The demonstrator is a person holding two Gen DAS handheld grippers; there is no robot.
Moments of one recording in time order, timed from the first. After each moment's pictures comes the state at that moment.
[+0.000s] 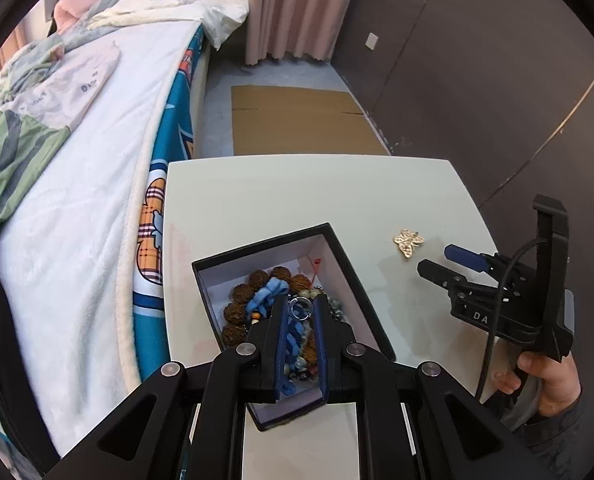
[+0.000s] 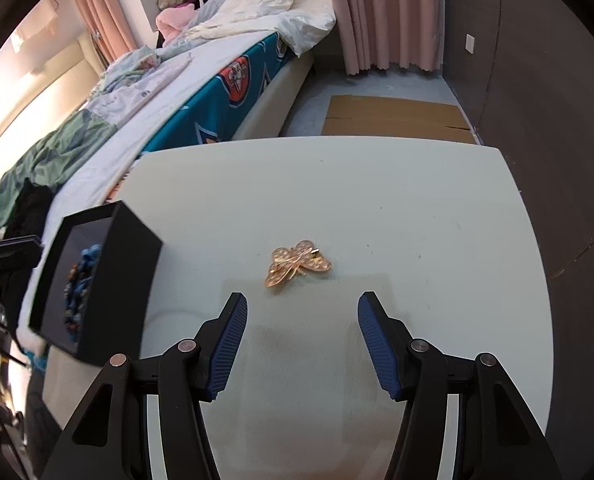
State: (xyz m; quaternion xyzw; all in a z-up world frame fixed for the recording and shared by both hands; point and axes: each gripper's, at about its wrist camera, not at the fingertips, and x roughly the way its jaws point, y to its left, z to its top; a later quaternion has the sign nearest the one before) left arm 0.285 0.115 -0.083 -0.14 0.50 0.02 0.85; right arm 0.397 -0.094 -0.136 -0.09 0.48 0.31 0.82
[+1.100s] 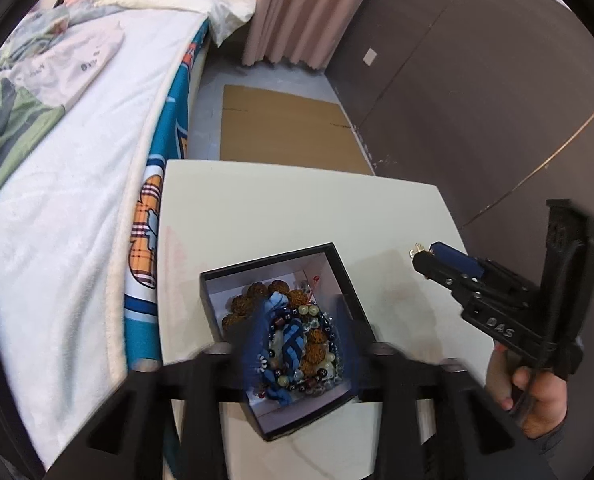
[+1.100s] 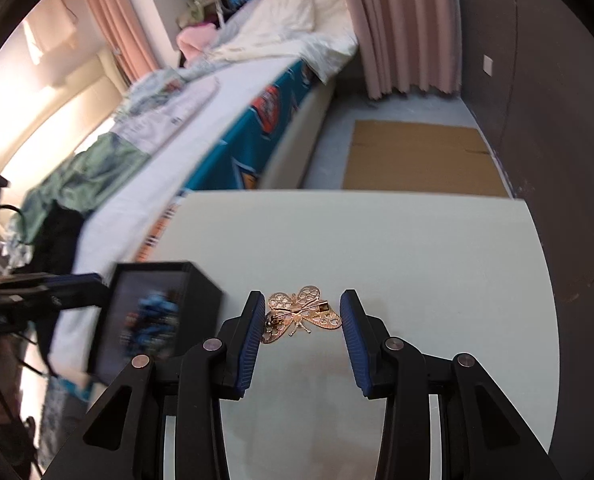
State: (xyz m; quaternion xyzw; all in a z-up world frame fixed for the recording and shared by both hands) left arm 0.275 0.143 -0.074 -0.20 0.47 -0.01 0.86; right arm 0.387 -0.059 -0.083 -0.05 0.44 0.35 0.82
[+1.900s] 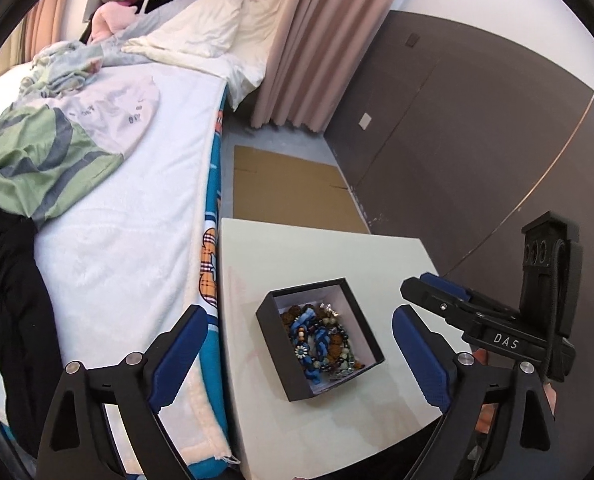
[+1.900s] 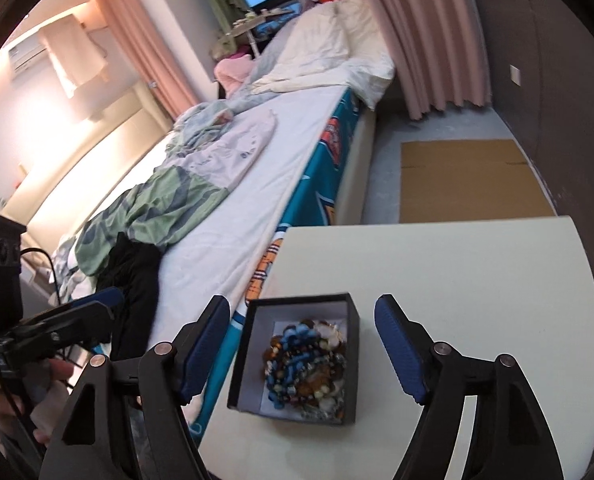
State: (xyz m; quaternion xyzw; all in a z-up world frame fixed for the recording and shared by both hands) left arm 0.194 0.187 -0.015 -0.21 0.37 0.01 0.90; right arm 0.331 -0.016 -0.034 0.02 0.42 0.39 0.82
